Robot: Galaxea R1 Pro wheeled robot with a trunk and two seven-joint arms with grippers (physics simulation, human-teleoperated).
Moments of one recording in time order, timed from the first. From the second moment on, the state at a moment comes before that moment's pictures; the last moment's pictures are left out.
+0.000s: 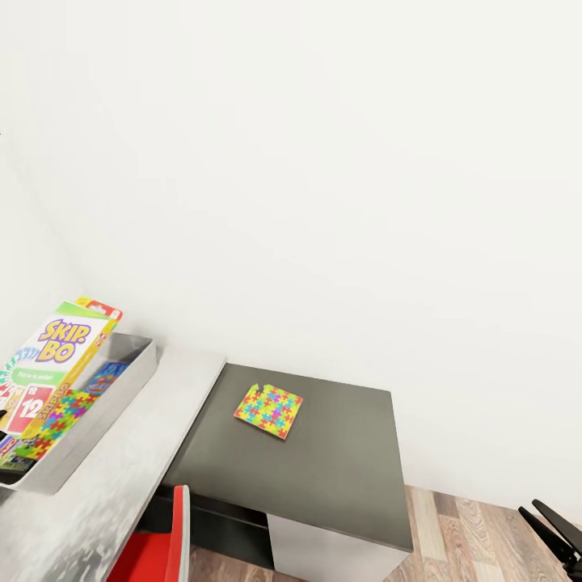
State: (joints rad) left arm -0.26 0.54 0.81 -0.98 1.03 1.04 -0.85; right arm 0.16 -0.28 -0.68 -1.27 -0.84 0.69 1.20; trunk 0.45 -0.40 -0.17
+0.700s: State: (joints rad) left arm -0.28 0.57 0.82 -0.98 1.04 1.04 -0.64; right arm 0.16 -0.28 -0.68 -1.27 -0.84 0.70 1.20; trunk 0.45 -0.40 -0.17
